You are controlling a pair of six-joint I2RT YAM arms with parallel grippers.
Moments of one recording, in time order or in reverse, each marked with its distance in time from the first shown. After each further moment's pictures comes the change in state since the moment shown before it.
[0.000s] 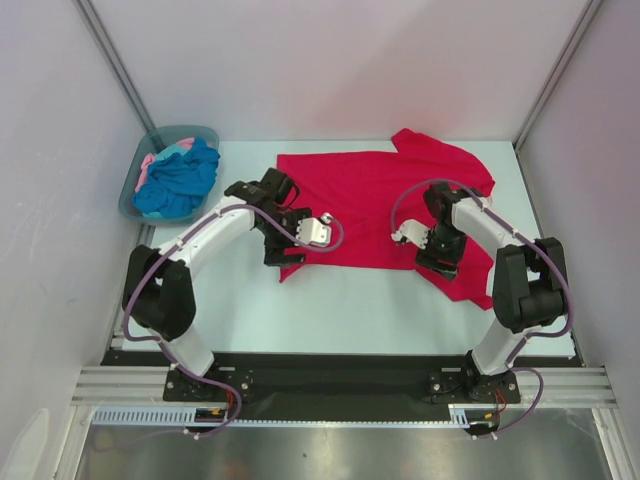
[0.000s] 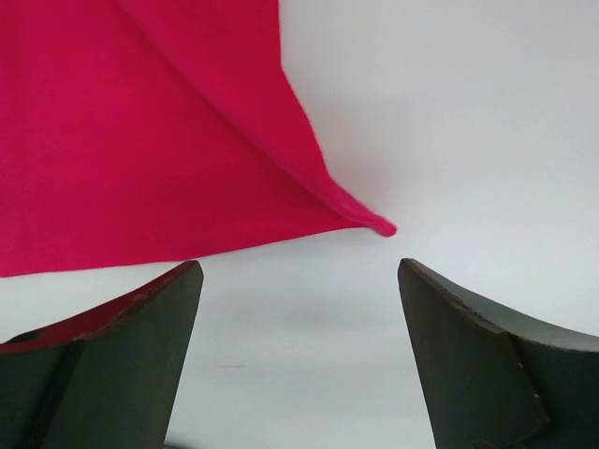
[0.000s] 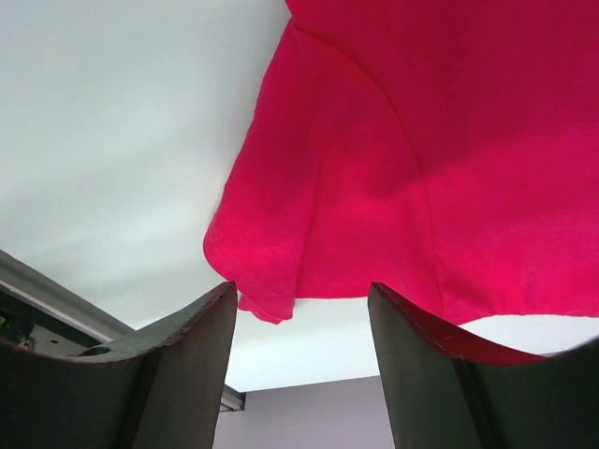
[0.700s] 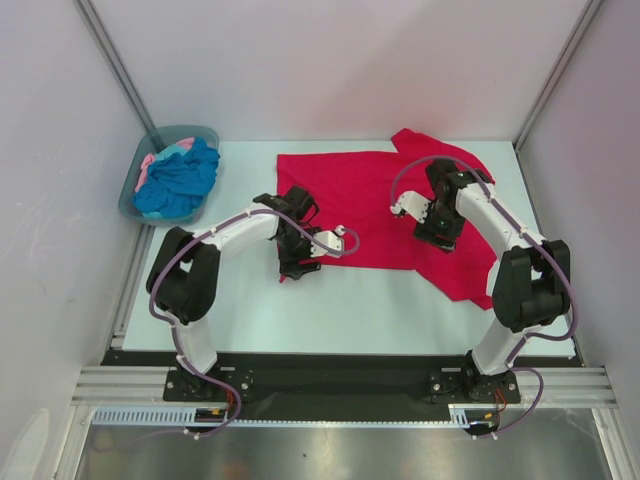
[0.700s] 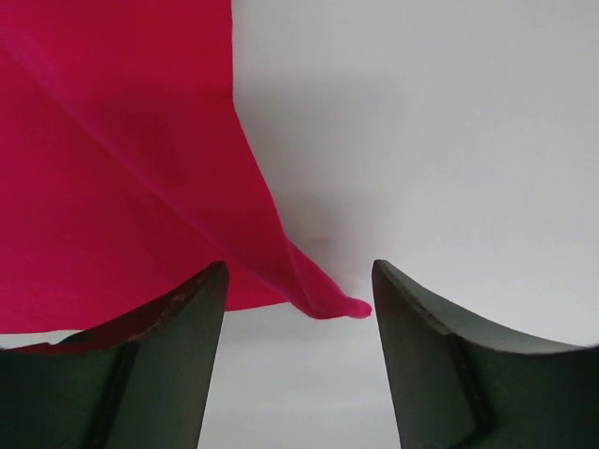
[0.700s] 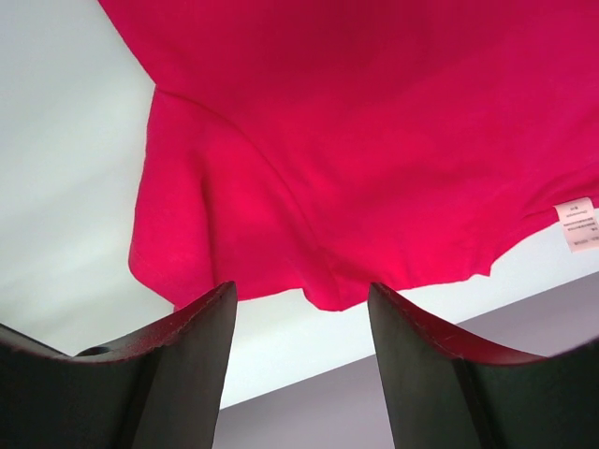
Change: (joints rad) left arm -0.080 0.153 -0.048 0.093 -0.044 -0.180; right arm -0.005 0.004 0.181 0.022 0.016 0.011
